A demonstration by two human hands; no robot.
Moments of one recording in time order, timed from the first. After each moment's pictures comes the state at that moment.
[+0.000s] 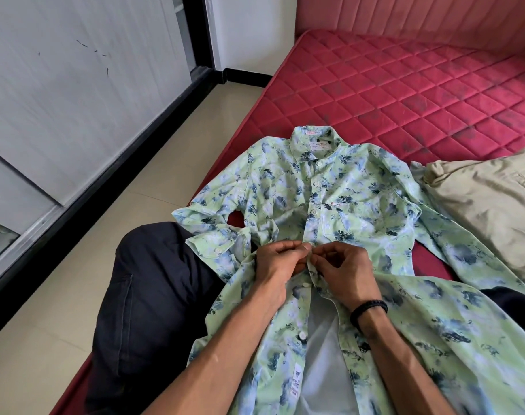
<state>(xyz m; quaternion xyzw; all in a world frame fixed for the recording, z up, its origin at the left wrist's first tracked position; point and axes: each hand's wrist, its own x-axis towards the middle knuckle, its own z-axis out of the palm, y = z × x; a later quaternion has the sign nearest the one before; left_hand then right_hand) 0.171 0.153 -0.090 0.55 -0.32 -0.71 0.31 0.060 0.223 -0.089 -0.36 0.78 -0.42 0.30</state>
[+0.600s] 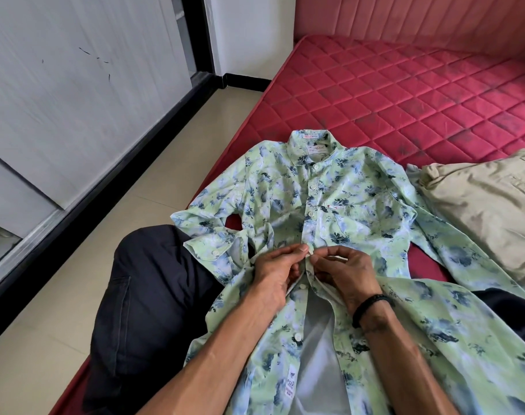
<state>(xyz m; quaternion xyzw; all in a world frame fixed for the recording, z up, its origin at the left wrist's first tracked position) 0.167 0.153 -0.099 0.53 -0.24 -0.75 0.30 0.051 0.222 -0.084 -0.17 0.69 -0.53 0.46</state>
